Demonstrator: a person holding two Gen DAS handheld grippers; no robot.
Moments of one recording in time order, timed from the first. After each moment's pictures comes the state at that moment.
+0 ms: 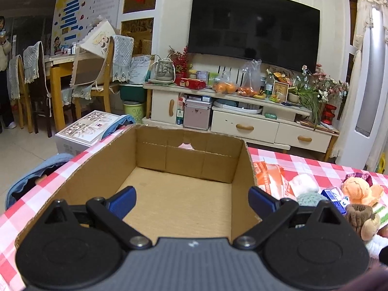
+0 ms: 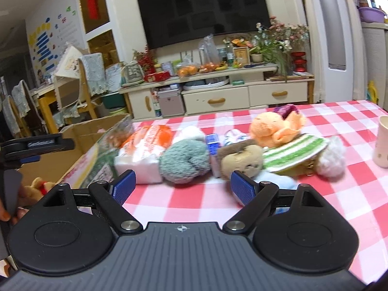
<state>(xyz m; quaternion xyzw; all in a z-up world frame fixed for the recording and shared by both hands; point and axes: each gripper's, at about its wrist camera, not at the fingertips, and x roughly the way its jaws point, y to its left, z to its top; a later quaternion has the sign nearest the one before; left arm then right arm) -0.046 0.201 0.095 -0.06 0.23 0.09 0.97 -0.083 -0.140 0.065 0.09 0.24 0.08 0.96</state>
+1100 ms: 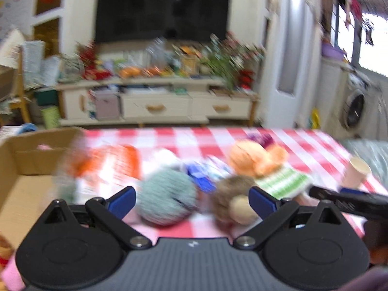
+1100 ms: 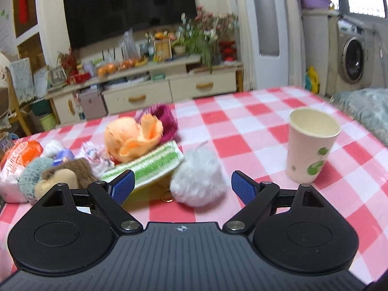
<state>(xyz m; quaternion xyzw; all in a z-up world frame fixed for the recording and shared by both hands) -0.025 0.041 0.087 0.00 0.27 -0.10 0.96 -0.024 -0.241 0.025 0.10 0.27 -0.08 0.95</state>
